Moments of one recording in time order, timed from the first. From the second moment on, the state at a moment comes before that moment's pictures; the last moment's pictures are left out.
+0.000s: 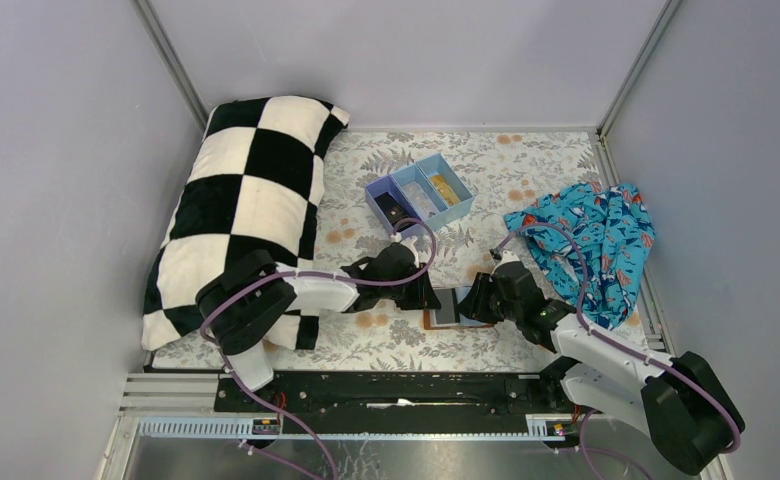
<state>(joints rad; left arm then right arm) -0.93 1.73 0.79 0.21 0.21 -0.93 0.59 0.99 0.29 -0.07 -0.11 0.73</state>
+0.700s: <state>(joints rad) -0.94 1.79 0.86 0.20 0.25 -0.91 0.46 1.04 0.27 0.00 -0.20 0.73</state>
